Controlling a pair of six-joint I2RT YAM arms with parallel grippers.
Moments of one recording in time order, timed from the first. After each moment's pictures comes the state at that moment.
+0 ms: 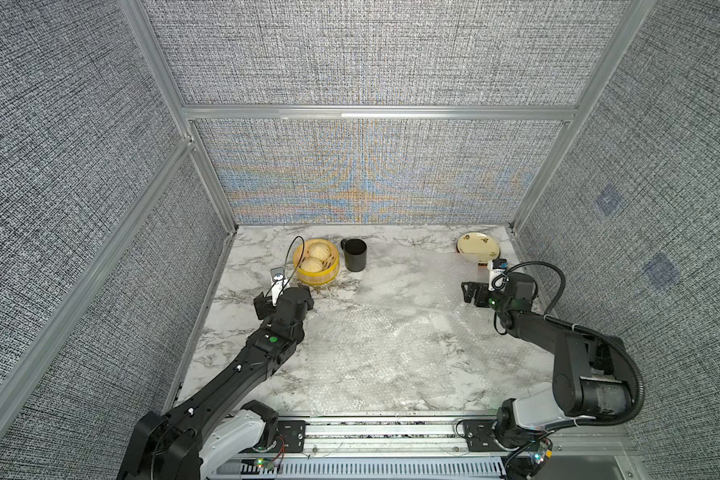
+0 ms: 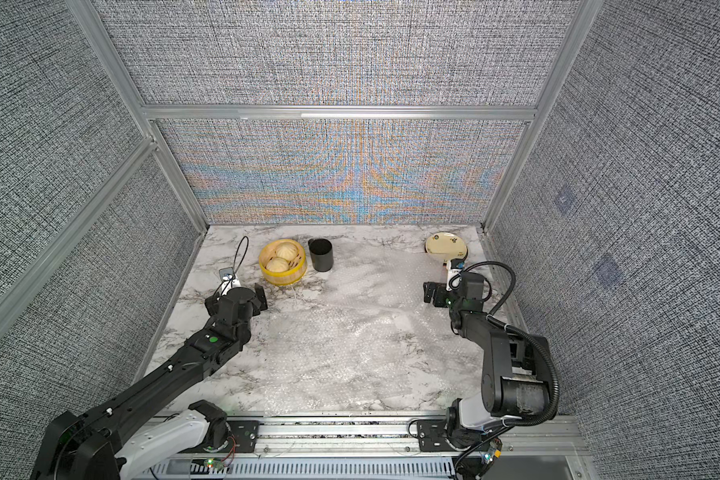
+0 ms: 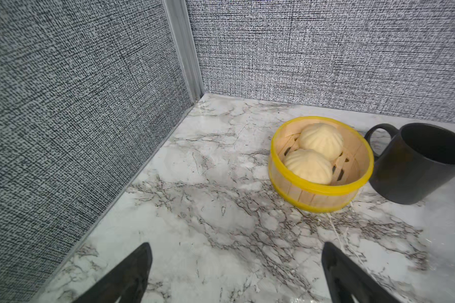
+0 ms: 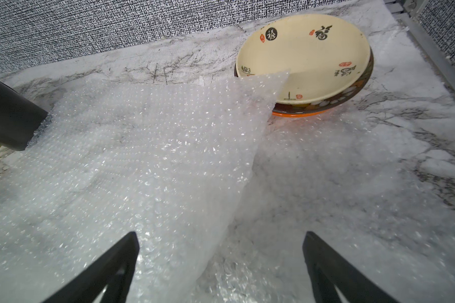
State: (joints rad) left arm -0.48 1.04 0.57 -0.04 -0.74 -0.28; right arm -0.12 1.49 0.61 0.31 -0.27 0.07
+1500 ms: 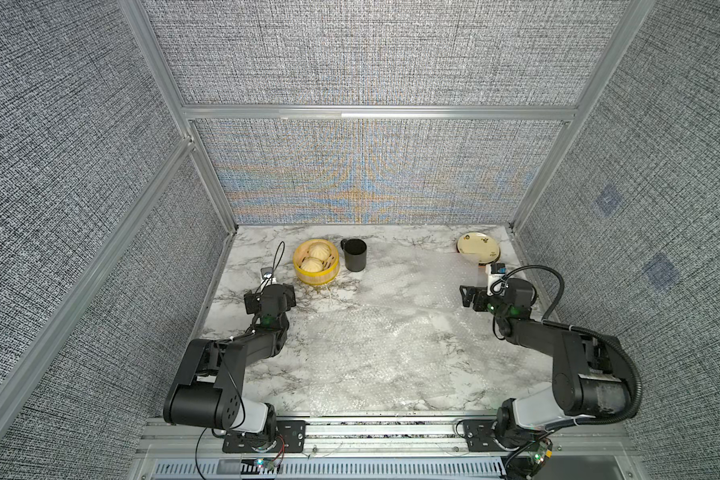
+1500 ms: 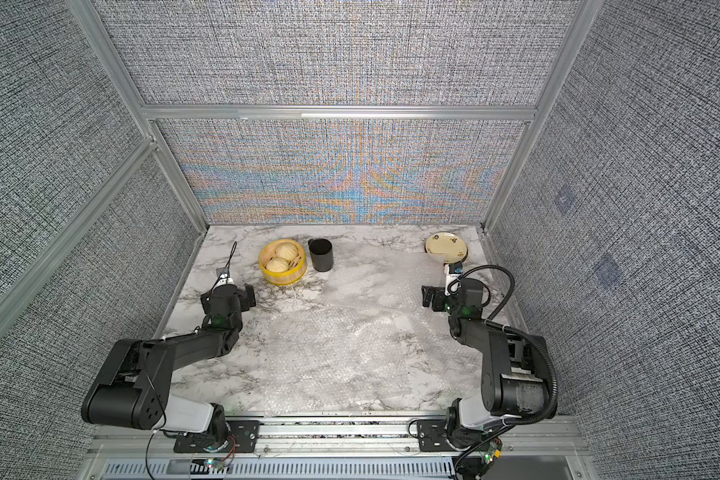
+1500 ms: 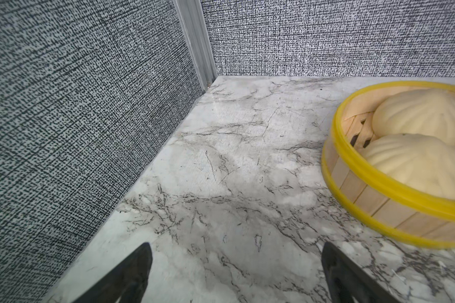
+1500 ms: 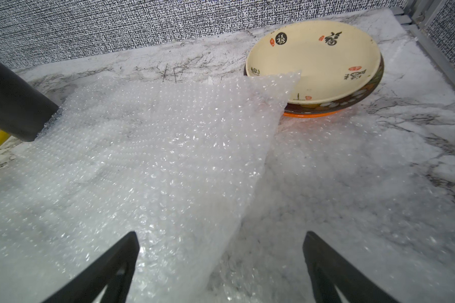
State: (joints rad) left arm -0.16 1.46 0.44 0.58 -0.49 -0.05; right arm -0.12 1.49 0.52 0.44 -0.30 0.05
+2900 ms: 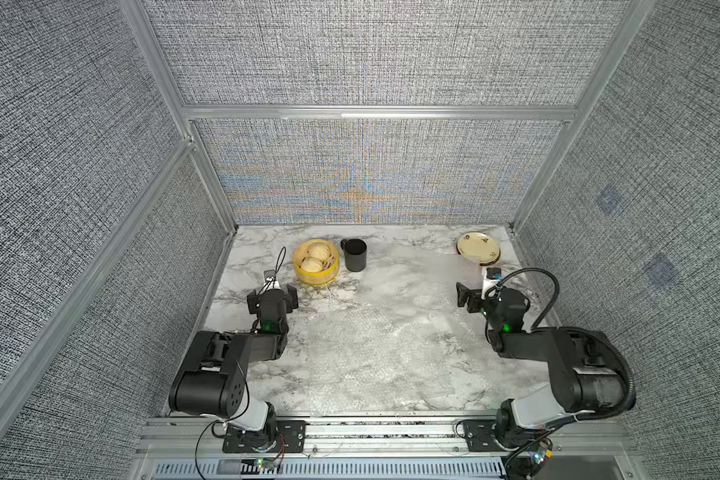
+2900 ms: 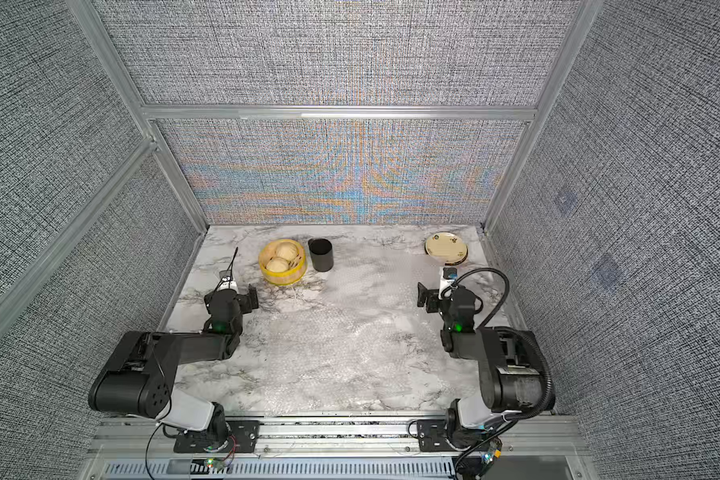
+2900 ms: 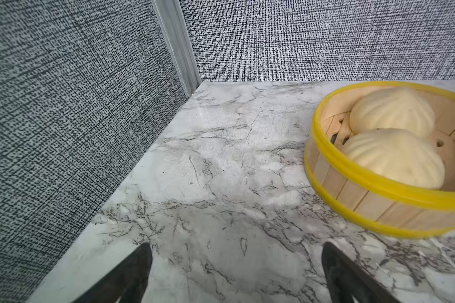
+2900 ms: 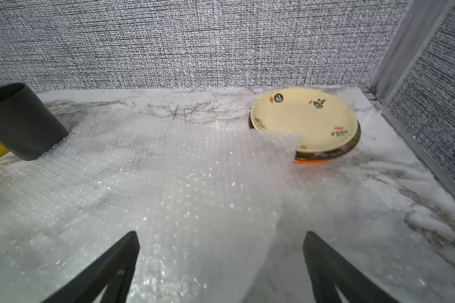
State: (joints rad) left arm -0.15 1.53 0.39 0.76 -0.41 -0.02; right arm -0.01 1.52 0.41 0.82 -0.16 0.02
